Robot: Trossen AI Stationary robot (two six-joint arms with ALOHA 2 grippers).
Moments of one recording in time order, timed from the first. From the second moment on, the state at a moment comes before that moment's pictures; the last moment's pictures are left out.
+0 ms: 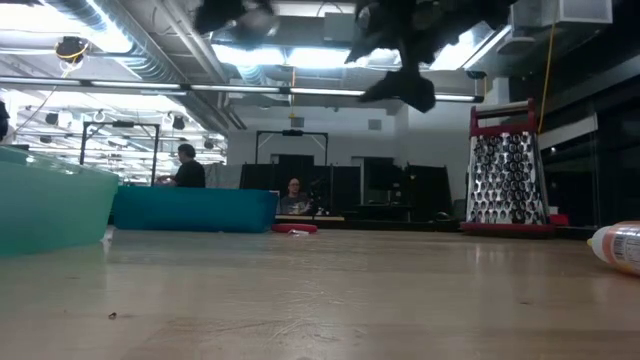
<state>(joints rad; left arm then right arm) 0.09 1.27 1.36 -0.81 -0.08 -0.58 -0.07 1.44 1.05 -0.23 -0.09 0.68</state>
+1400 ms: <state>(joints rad) -0.61 1.54 0.89 -0.90 0.17 -1.16 -0.07 1.44 1.05 -0.27 -0.04 0.70</state>
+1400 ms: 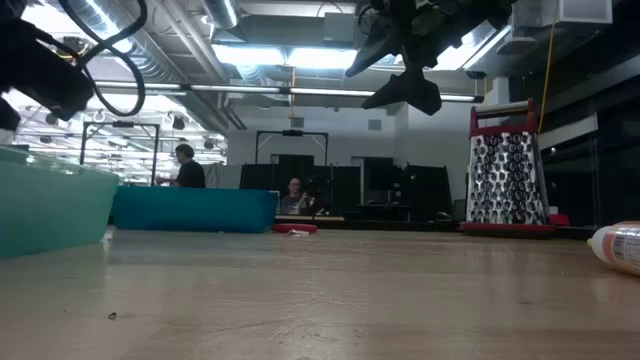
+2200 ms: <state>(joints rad) -0.51 1.19 0.97 -0.55 -0.42 -1.35 -0.07 1.44 1.05 -0.22 -0.04 0.67</state>
